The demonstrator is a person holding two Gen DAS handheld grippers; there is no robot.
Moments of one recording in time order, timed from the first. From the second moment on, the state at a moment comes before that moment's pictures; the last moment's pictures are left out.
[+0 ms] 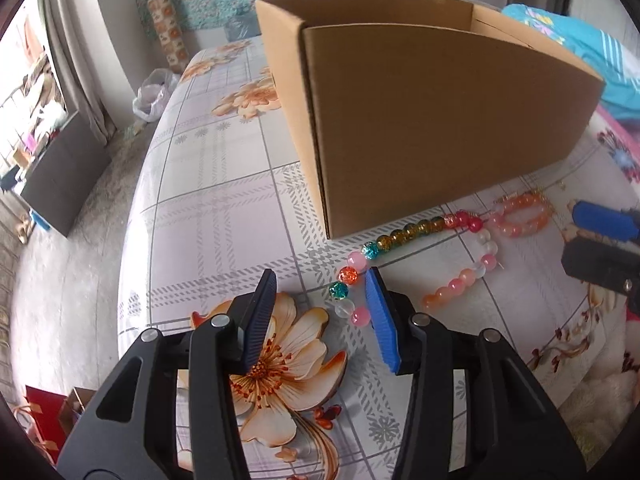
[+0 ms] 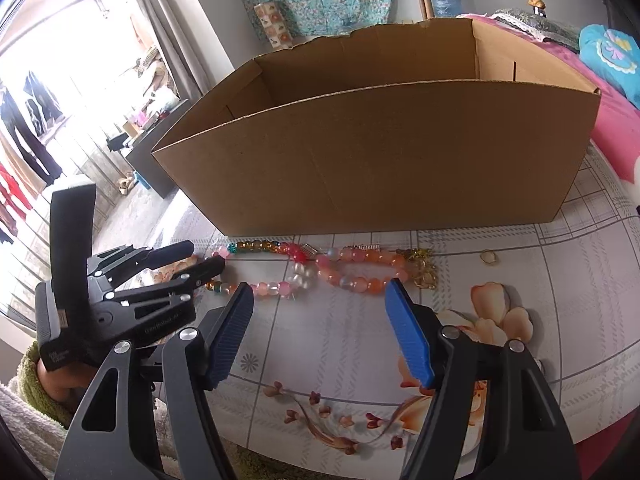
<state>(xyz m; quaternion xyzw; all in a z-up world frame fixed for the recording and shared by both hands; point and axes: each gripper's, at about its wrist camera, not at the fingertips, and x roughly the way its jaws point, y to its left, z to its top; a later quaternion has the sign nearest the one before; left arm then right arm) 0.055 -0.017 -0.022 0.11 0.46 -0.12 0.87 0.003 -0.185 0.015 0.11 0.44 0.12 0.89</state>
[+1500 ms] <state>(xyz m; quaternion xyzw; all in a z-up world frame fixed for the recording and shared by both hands) 0.014 -0.014 -0.016 0.14 0.46 -0.14 0.86 -0.002 -0.184 0.012 0.11 0.44 0.14 0.88</state>
